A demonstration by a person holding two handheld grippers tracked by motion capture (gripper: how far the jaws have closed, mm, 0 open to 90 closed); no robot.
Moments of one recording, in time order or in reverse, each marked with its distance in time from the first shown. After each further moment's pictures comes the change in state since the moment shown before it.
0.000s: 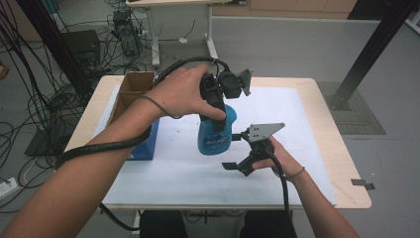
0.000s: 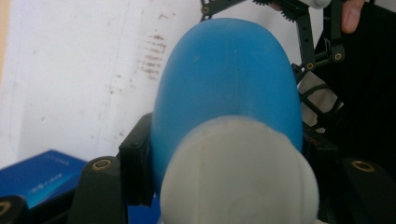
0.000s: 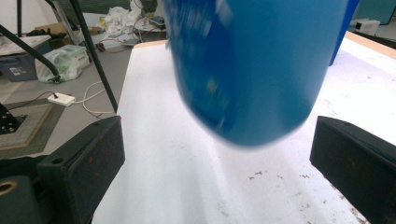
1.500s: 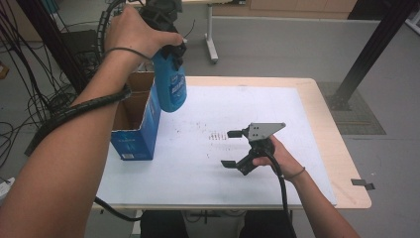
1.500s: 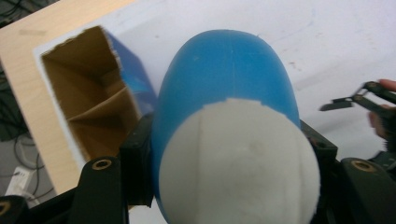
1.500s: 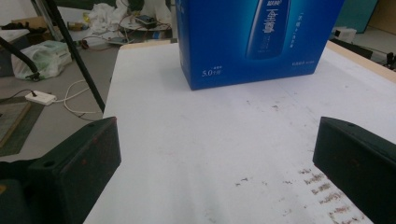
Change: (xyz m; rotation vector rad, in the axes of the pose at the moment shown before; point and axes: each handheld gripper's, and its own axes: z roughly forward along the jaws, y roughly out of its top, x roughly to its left) left arm 0.085 -0.082 -0.076 -0.117 0.146 -0.848; right arm 0.013 0.009 -0.002 -0.003 -0.060 -0.040
